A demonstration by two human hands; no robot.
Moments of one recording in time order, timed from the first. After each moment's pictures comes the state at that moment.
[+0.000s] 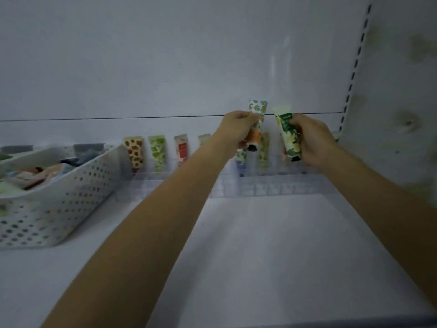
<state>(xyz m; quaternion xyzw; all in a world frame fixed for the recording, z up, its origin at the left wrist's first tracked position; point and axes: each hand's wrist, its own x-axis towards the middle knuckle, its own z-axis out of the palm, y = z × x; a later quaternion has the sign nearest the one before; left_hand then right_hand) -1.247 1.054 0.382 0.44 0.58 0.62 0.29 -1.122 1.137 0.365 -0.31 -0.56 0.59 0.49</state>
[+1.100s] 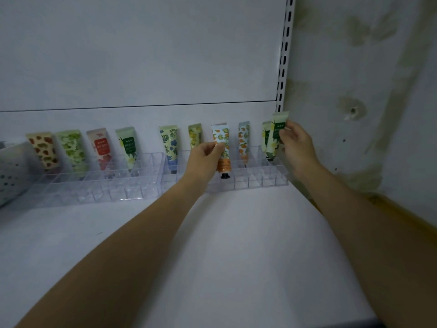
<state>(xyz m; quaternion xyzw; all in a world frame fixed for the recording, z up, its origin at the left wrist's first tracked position) -1.166 1.131 0.299 0.40 0.60 0.65 0.24 -1.023 1.250 0.302 -0.32 -0.60 0.46 0.57</state>
